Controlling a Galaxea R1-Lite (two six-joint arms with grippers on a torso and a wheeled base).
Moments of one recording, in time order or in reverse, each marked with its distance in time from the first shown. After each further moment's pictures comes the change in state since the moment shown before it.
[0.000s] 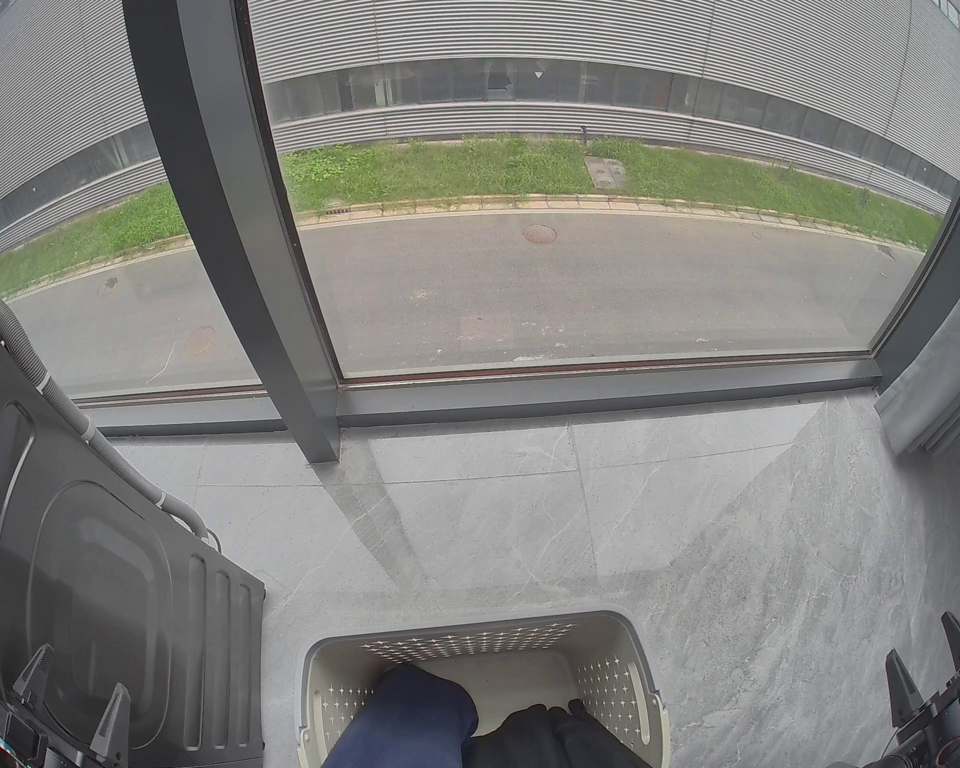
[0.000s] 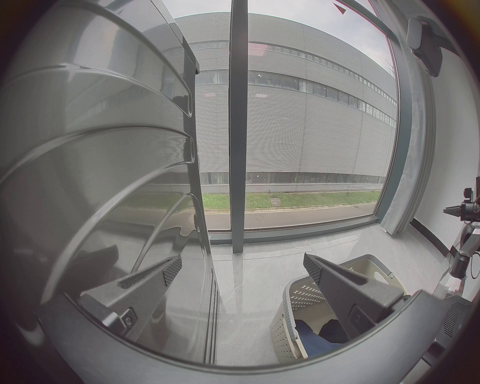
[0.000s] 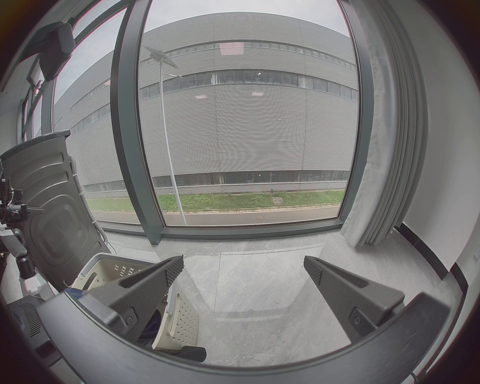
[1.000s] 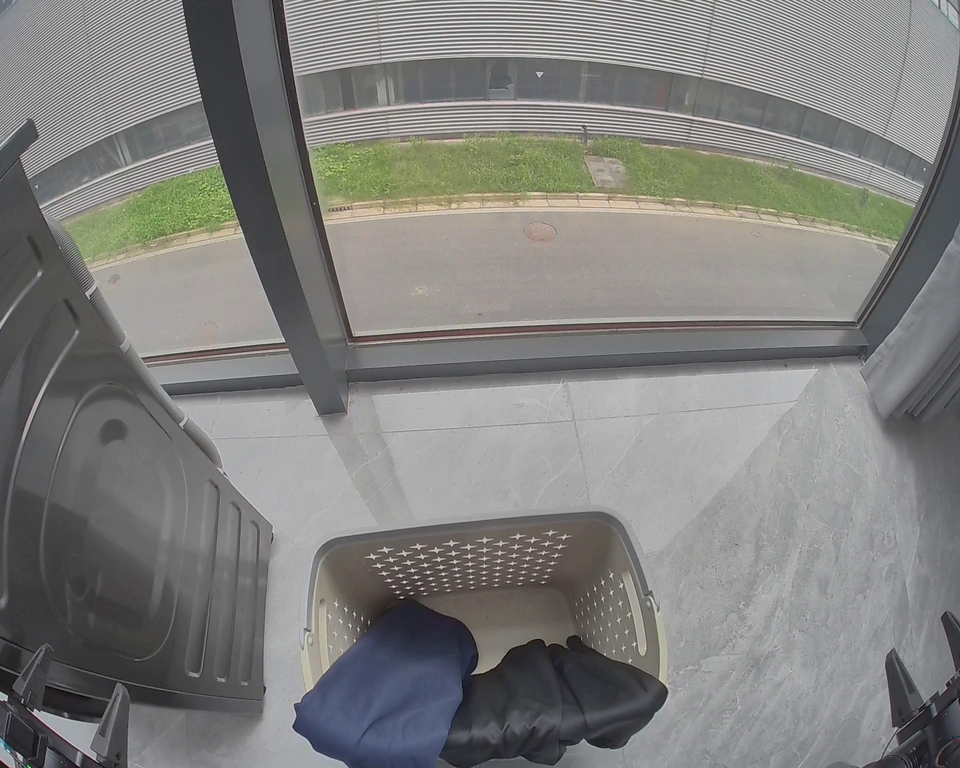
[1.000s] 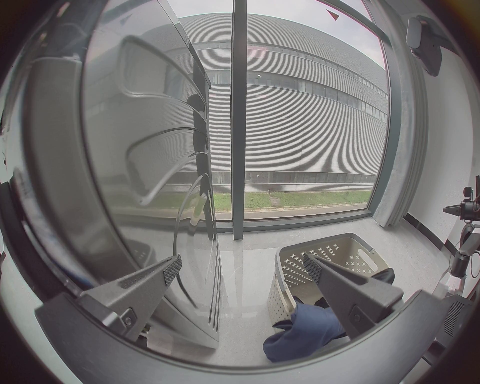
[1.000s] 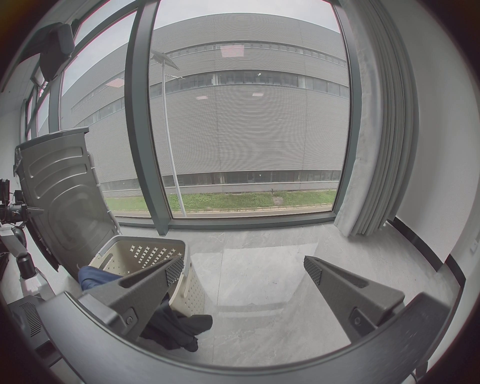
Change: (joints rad) left arm -0.001 0.000 0.000 0.000 -0.001 0.003; right arm 0.000 0.000 0.000 0.000 -0.002 0.001
